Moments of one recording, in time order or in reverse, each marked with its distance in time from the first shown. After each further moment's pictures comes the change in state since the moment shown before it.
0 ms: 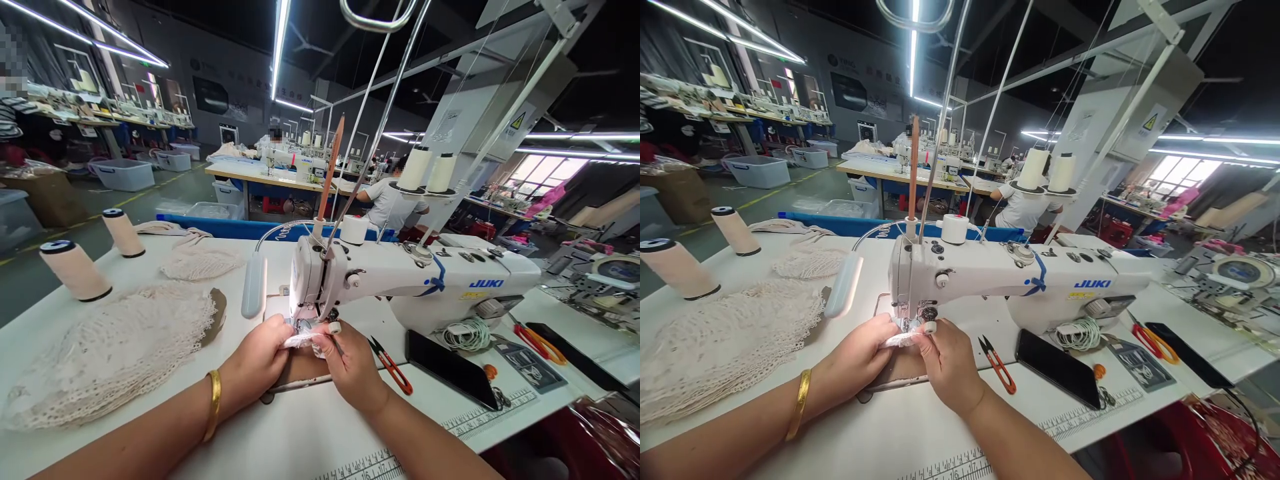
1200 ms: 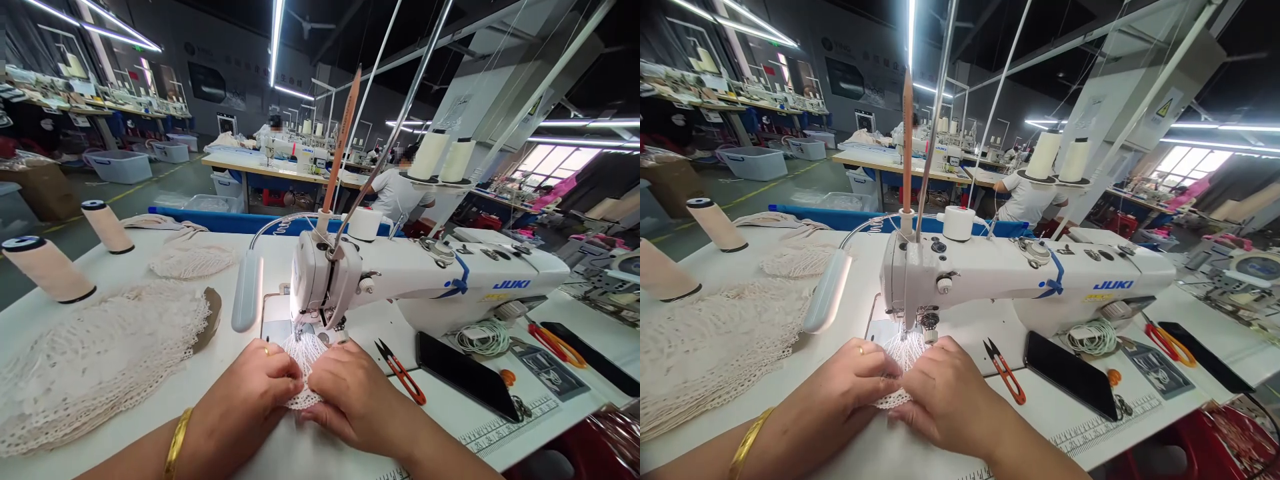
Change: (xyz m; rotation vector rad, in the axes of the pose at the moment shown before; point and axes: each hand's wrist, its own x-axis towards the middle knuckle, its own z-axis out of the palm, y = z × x) left_hand -0.029 0.017 -0.004 -0.035 0.004 0.345; right_hand -0.008 -0.006 -0.020 -0.202 -0.485 -0.293
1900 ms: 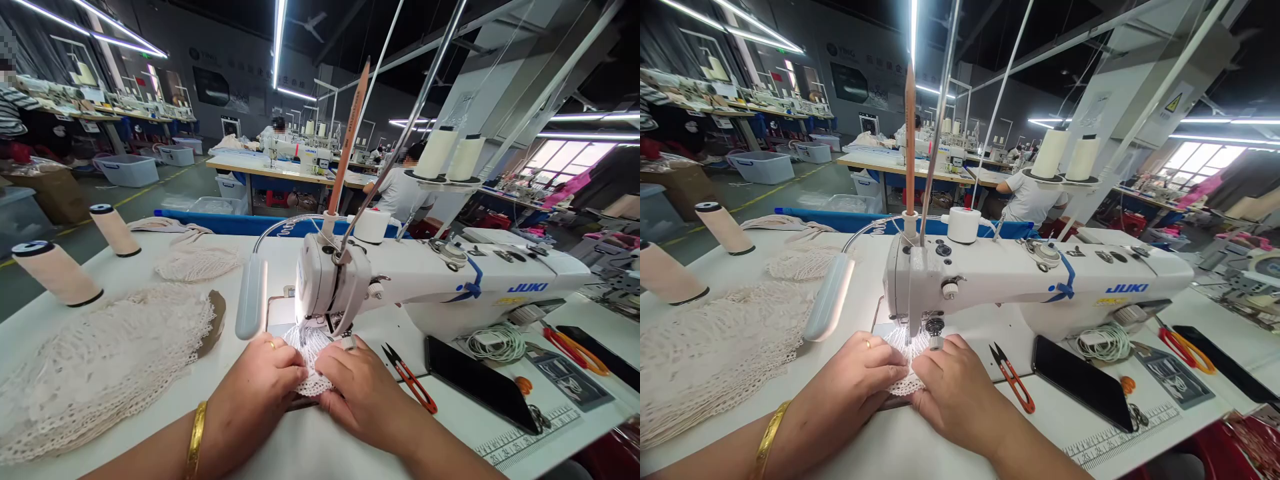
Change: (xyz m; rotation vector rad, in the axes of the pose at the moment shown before) left_hand 0.010 -0.010 0.002 0.188 0.069 0.007; right_hand 0.000 0.007 0.007 -0.088 -0.082 0.184
